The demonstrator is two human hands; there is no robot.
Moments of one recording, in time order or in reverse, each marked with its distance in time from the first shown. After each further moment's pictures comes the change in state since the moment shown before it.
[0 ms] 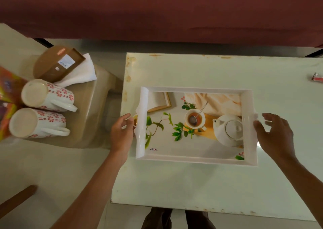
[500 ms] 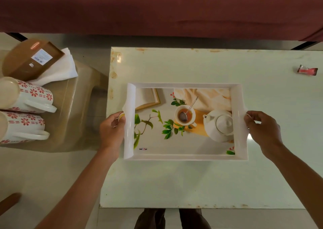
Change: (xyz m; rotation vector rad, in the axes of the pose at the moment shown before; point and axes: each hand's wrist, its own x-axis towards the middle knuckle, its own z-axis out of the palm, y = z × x) left_hand 0.014 -0.006 0.014 0.026 0.004 -0.012; right_hand 0.015 0.012 0.012 0.185 -0.019 0.244
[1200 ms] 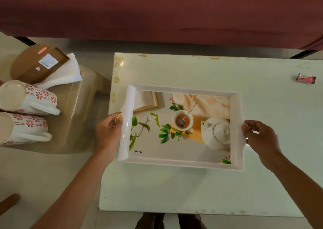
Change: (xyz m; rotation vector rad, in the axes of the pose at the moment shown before) left_hand -0.003 0.015 -0.009 0.058 0.029 0.073; right_hand -0.004 0.008 -0.002 0.047 -0.064 -0.001
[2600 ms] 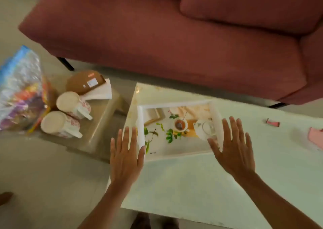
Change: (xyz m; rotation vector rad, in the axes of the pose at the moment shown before) left_hand -0.119 0.019 -0.046 0.797 0.015 0.615; right_hand -0.089 -0.093 -0.030 -0.774 0.219 -0.853
